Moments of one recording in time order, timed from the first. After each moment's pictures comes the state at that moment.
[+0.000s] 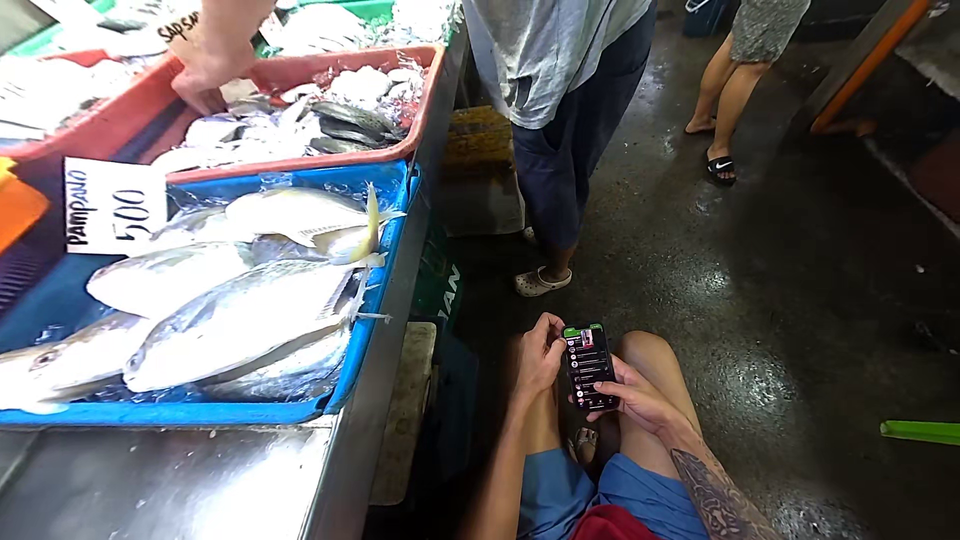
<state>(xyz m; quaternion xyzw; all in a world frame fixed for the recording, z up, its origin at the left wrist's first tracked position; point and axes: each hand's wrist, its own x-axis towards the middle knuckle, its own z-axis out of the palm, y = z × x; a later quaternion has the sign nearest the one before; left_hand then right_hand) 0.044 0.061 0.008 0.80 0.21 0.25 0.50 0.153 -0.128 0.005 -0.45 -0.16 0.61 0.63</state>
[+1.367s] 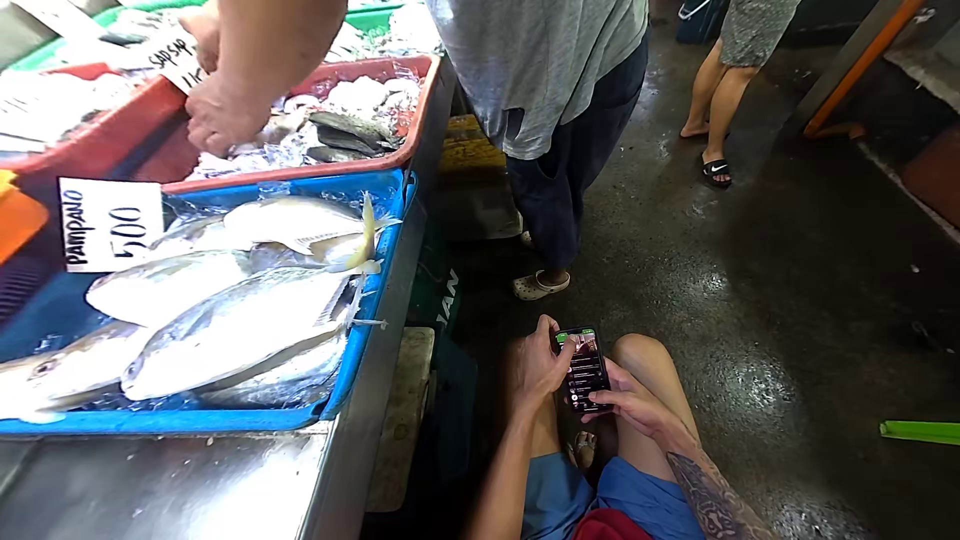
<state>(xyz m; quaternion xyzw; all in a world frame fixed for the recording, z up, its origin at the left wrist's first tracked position) 0.053 0.048 0.023 0.85 0.32 0.17 0.38 0.153 -0.127 -0.001 -0.44 -0.20 0.61 0.63</state>
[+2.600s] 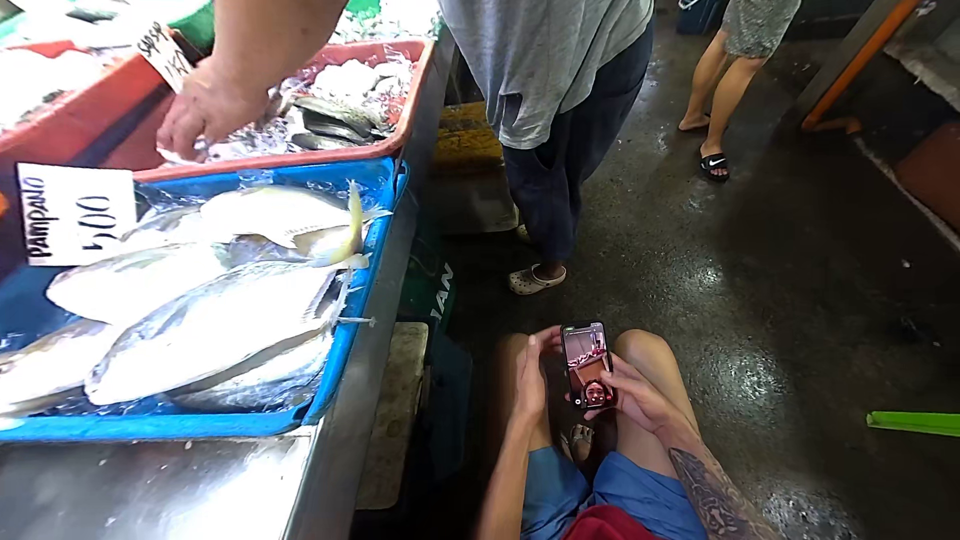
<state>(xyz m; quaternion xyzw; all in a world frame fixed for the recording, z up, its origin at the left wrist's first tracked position) 0.026 0.024 0.010 0.62 0.24 0.27 0.70 0.159 -0.137 0.002 -0.40 -0.17 0.61 0.66</state>
